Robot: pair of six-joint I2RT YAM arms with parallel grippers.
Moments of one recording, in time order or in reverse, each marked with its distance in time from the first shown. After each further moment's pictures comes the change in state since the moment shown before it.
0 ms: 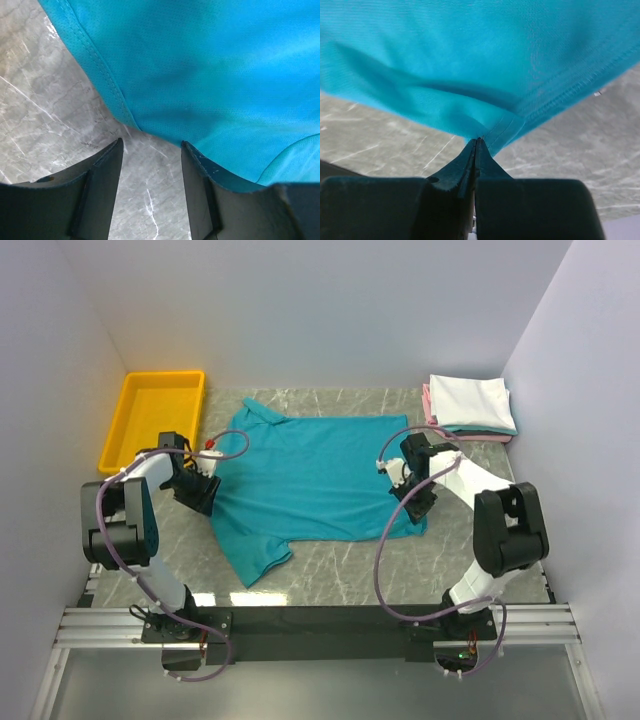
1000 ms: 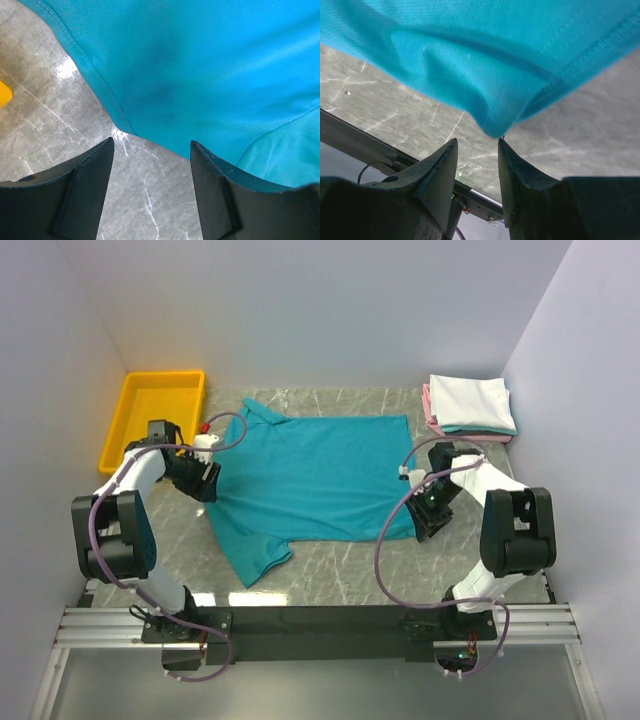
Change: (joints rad) left arm 0.016 -0.089 0.075 -0.050 0.150 0.031; right arm -0.188 -0.016 -0.075 -0.103 -0.172 -0.021
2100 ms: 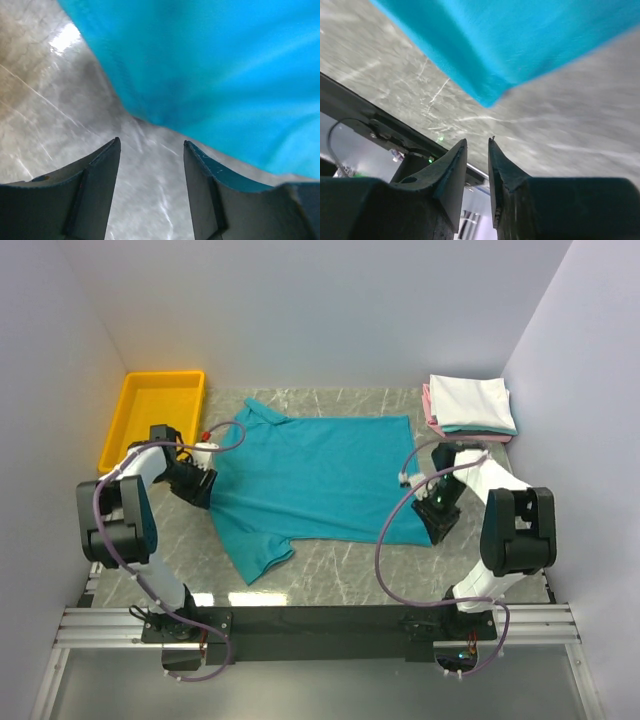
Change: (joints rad) left arm 0.023 0.120 0.010 -0.002 -0.082 0.055; right arm -0.017 0.022 0.020 -0.151 0.069 -0.203
